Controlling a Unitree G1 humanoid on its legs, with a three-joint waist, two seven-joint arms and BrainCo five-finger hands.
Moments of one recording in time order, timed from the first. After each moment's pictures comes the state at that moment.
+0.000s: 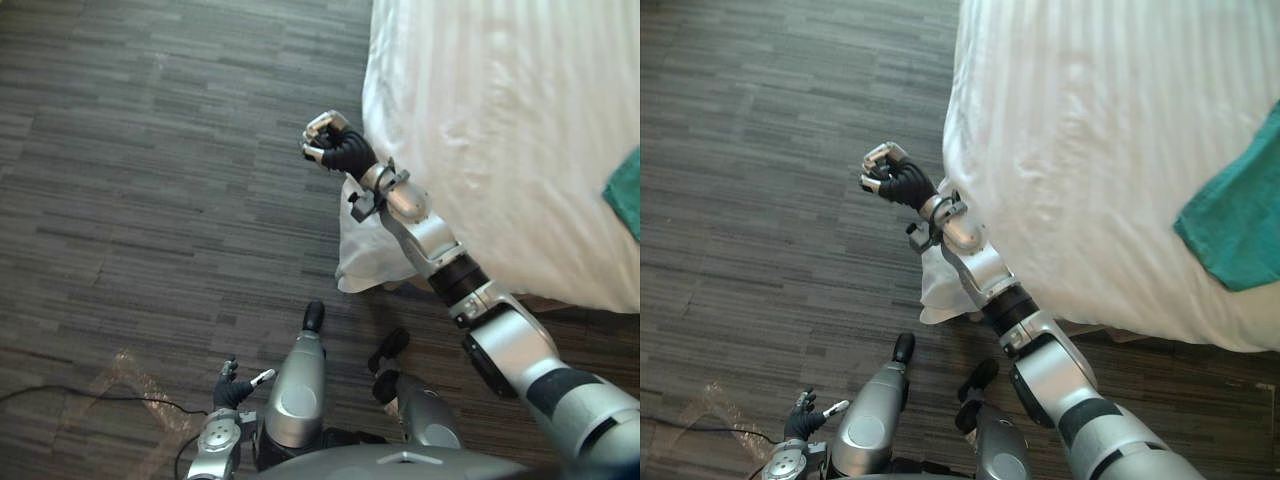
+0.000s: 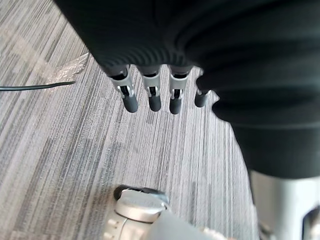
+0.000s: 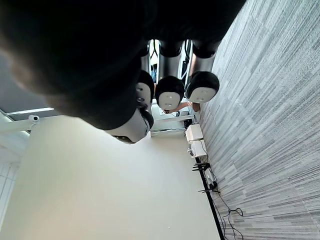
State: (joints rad) left arm 0.14 0.18 0.01 0.85 -0.13 -0.25 0.19; right arm -0.98 -0.09 0.40 0.58 0.35 -0.17 0.17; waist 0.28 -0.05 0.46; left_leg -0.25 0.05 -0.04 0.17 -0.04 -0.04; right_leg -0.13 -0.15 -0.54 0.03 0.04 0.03
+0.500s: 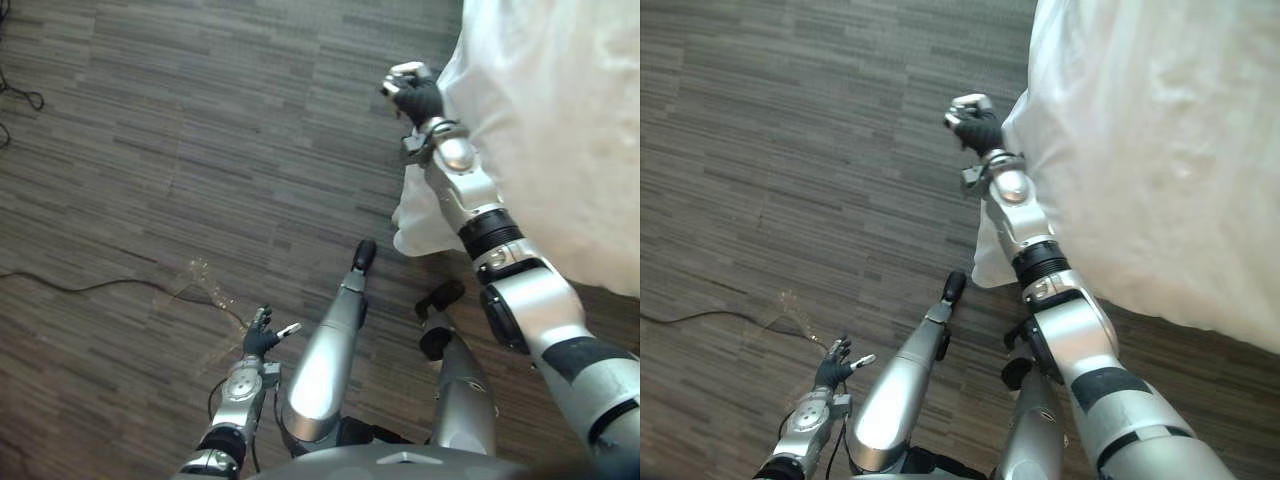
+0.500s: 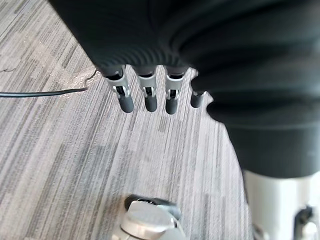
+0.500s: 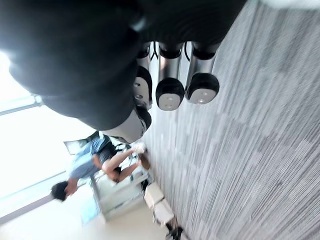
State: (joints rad) left arm -0.11 0.10 -0.04 0.93 -0.14 -0.32 0.09; right arm -1.10 -0.24 0.12 0.86 0.40 -0.15 -0.04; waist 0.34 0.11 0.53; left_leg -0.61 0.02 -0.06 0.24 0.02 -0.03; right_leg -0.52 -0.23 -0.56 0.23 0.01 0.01
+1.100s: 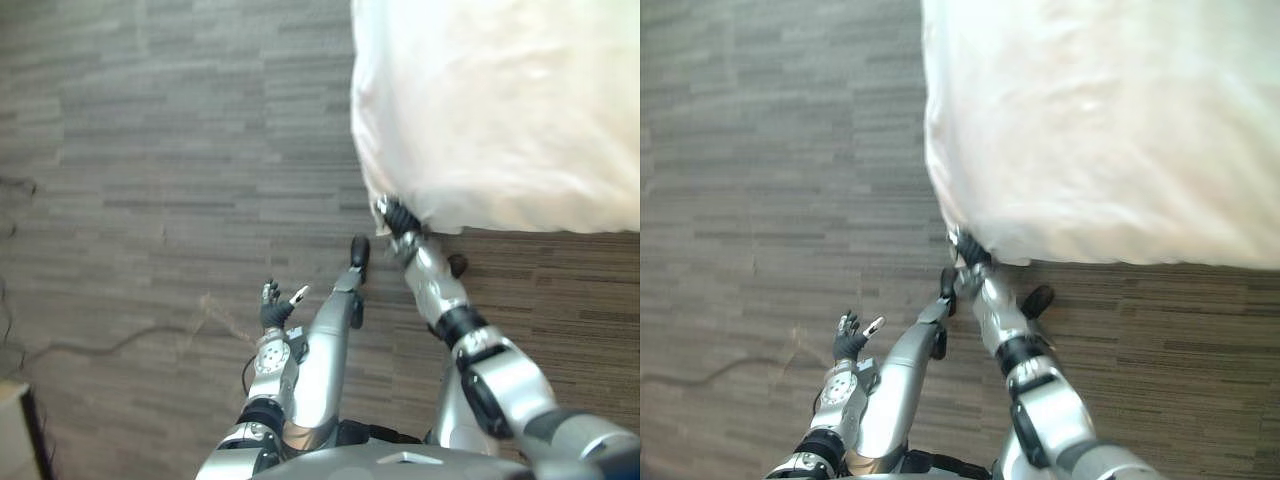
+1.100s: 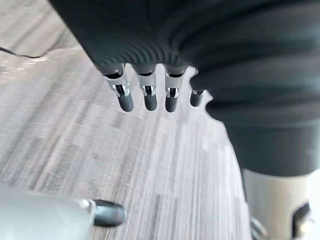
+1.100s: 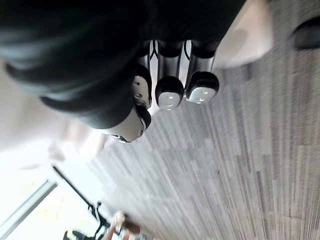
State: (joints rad) left arm -0.16 -0.02 0.04 0.91 -0.18 -0.31 0.26; right arm -0.49 0.02 0.21 0.90 0.55 -0.24 0.04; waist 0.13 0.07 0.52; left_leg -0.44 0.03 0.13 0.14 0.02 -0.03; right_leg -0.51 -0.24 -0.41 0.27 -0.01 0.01
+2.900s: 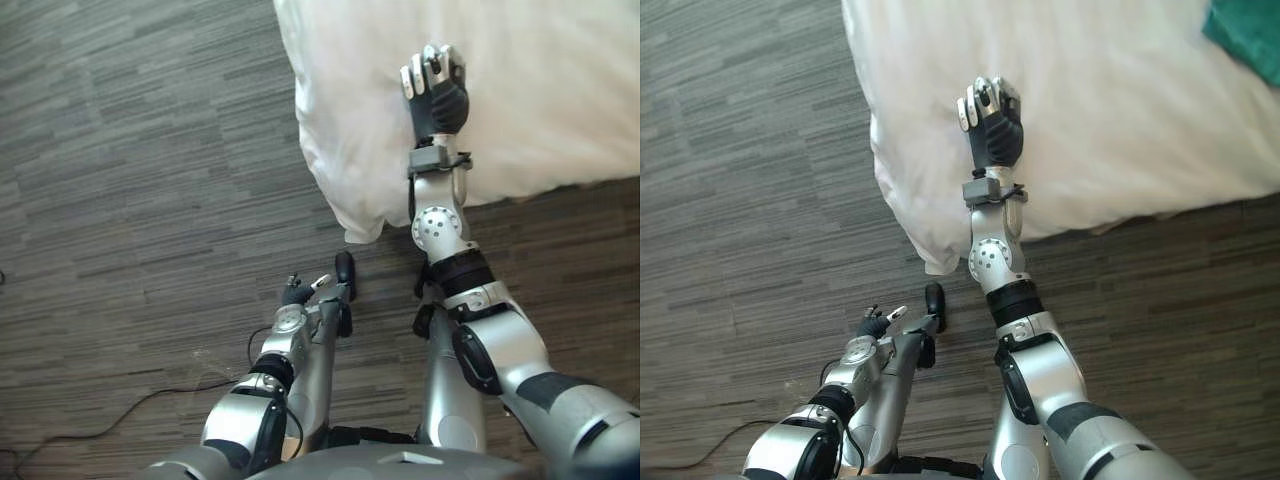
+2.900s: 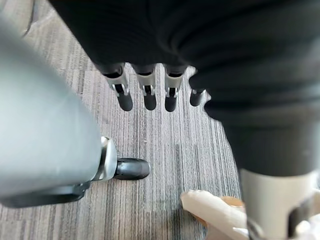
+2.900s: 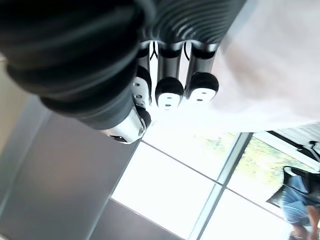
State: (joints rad) left arm -0.43 -0.07 0.09 1.00 -0.28 -0.01 0.30; right arm -0.80 -0.01 0.06 0.35 0.99 -0.45 0.18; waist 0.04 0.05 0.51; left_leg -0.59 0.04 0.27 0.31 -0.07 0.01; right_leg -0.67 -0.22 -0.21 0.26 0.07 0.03
